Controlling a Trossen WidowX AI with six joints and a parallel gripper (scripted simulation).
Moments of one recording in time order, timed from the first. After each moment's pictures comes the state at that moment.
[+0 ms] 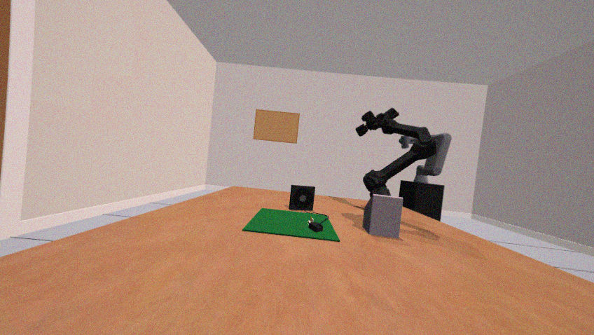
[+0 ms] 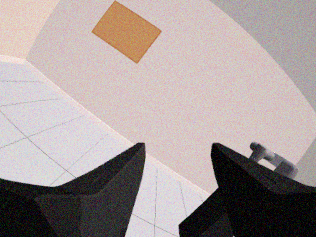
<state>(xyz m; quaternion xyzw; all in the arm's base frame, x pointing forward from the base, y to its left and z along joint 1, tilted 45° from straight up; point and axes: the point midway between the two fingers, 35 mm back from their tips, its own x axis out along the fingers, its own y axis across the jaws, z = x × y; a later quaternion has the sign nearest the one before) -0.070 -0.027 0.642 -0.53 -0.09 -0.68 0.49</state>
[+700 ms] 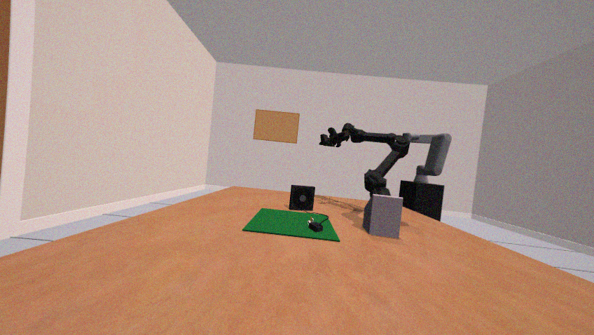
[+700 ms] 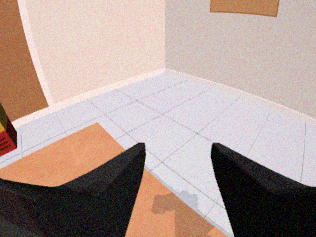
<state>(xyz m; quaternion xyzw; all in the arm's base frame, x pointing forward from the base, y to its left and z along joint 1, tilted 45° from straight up) 0.191 -0.144 0.540 -0.32 -0.02 -0.42 0.85</state>
